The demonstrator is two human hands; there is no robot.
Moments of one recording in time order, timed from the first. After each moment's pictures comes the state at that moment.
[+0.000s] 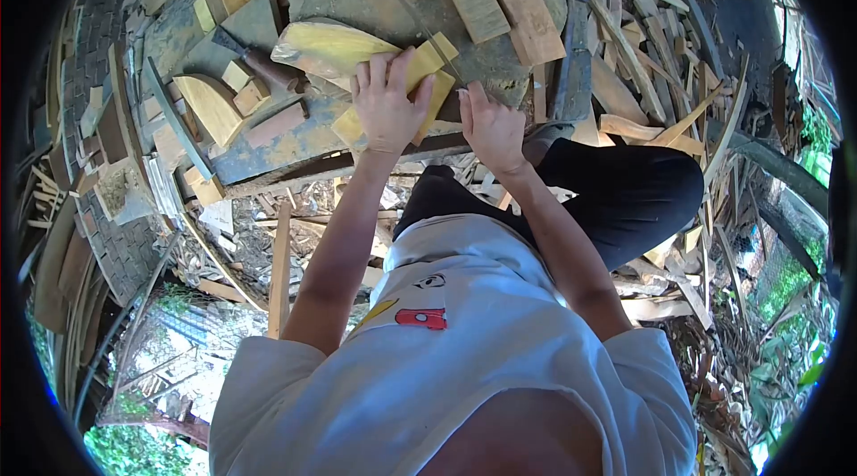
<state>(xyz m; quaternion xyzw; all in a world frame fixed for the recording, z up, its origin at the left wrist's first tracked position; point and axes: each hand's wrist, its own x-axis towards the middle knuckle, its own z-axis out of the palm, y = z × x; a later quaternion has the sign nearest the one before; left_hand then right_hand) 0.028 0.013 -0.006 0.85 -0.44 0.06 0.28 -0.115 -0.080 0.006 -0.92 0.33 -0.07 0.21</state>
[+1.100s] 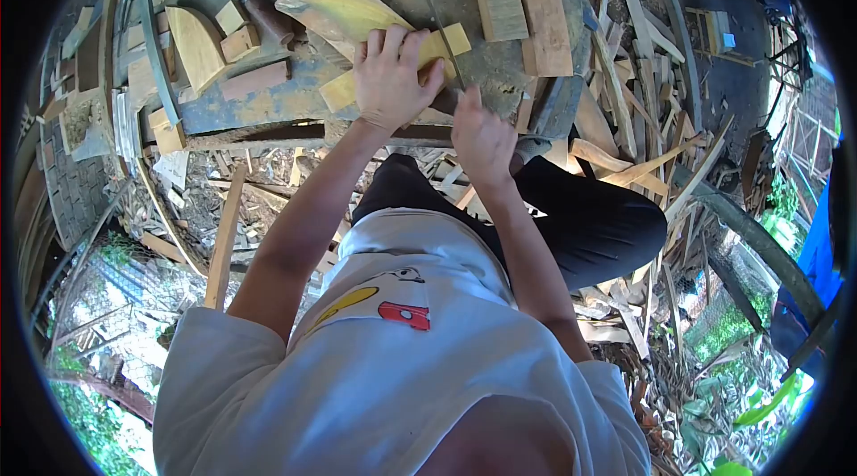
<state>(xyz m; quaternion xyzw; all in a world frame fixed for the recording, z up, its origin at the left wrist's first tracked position) 0.025 0.006 0.000 0.87 -0.42 0.08 0.26 -0.117 -0.071 0.019 -0.95 0.29 0.02 0.08</state>
